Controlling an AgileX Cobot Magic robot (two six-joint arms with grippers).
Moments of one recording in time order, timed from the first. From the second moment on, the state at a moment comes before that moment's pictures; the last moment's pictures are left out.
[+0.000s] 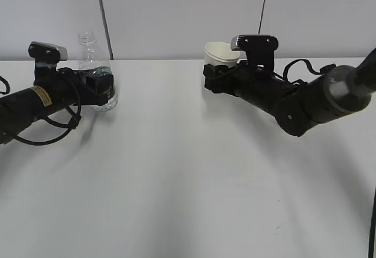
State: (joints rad) left arm -0.04 2.24 -1.11 0.67 -0.95 -0.38; right arm 0.27 2.22 -1.20 -0.17 -0.70 0.27
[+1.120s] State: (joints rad) left arm -0.04 2.24 -1.11 0.67 -0.95 -0.37; right arm 0.16 2.28 -1.06 -0.12 -0.87 0.16
